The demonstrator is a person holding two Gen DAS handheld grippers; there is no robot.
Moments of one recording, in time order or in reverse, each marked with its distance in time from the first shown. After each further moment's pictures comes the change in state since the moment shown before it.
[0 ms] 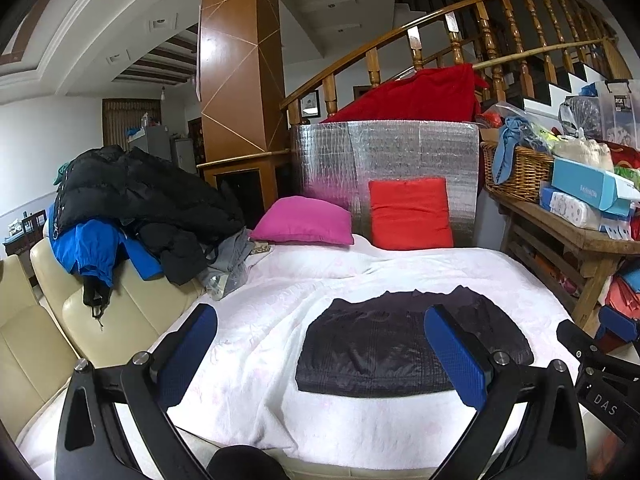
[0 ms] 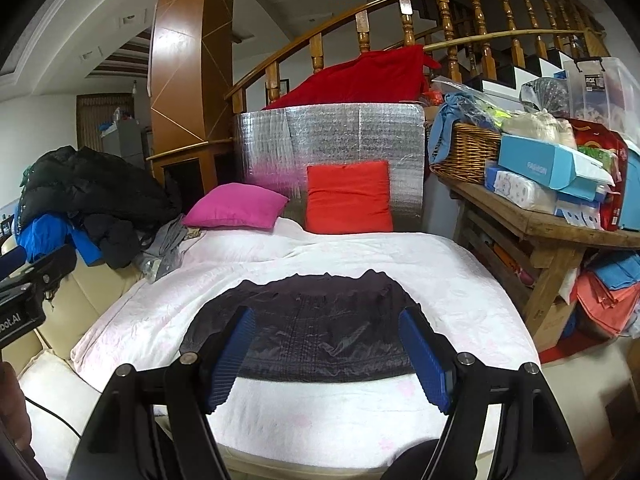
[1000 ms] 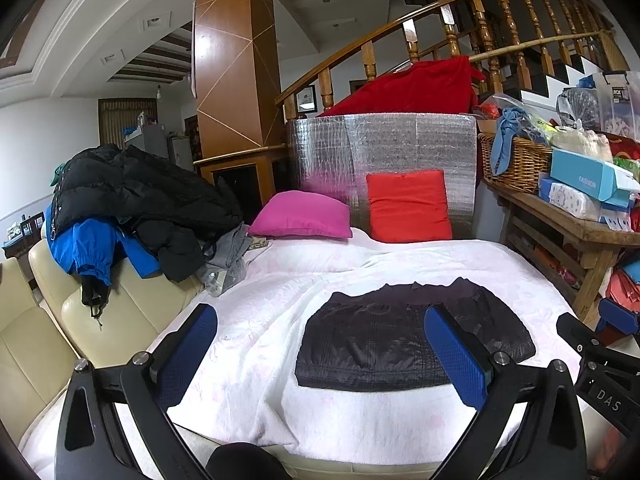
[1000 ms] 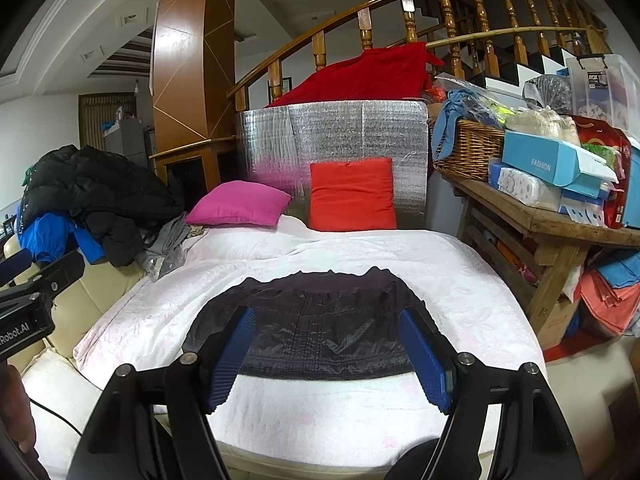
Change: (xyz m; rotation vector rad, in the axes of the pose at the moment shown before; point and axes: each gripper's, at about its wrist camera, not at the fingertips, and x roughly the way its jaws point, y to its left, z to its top) left arm 0.003 -0.001 -0.004 0.018 0.019 -0.005; right arm 0.002 0.001 -0.003 0.003 0.004 0.011
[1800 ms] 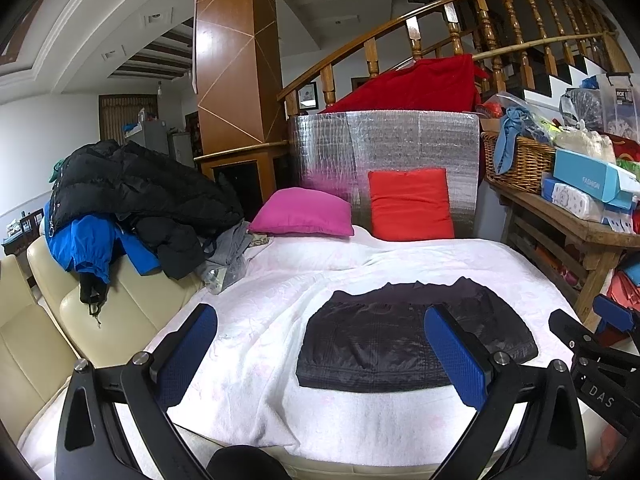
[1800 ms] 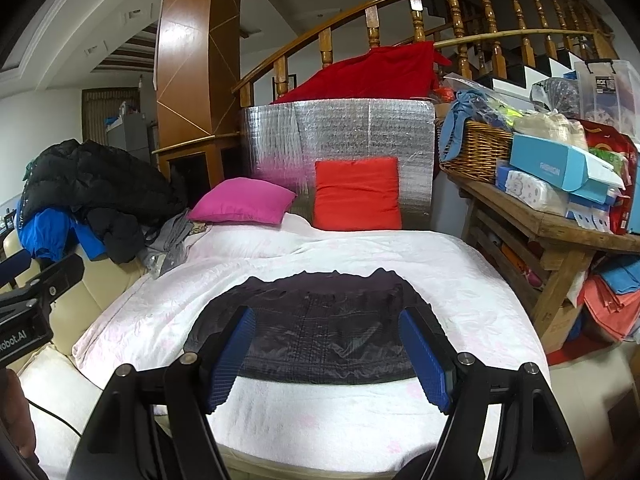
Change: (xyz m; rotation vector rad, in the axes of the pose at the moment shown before) left arm 0.011 0.003 0.003 -0.008 0.016 0.001; right arm 0.017 0.009 0.008 -0.017 0.014 0.008
